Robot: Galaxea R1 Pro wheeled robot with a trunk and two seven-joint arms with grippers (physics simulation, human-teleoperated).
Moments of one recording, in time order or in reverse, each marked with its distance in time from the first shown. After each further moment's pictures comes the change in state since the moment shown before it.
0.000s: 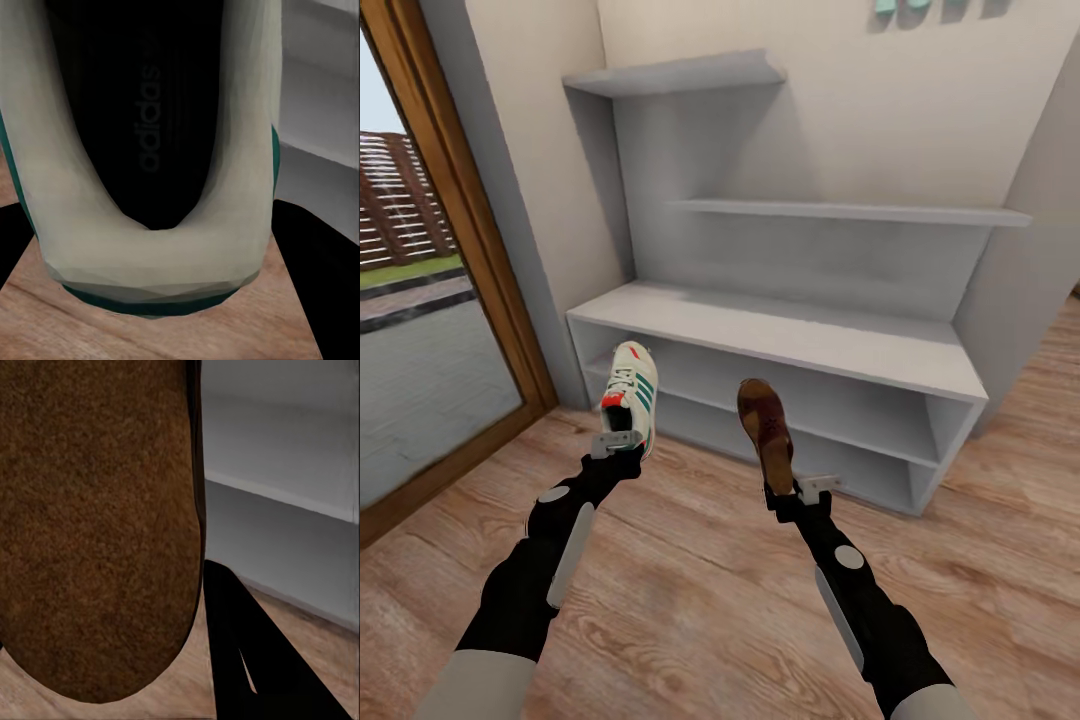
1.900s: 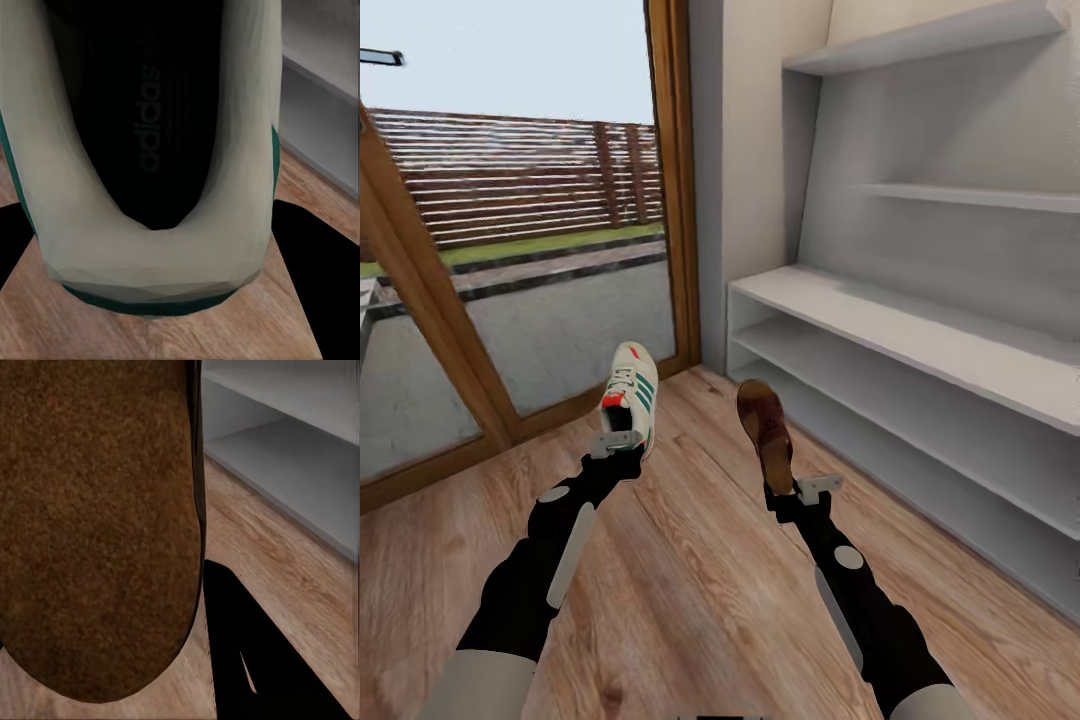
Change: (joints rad) left arm 0.000 0.000 0.000 0.000 0.000 0.001 0.000; right arm 0.000 0.001 0.000 0.002 0.003 0.000 0.000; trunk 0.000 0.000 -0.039
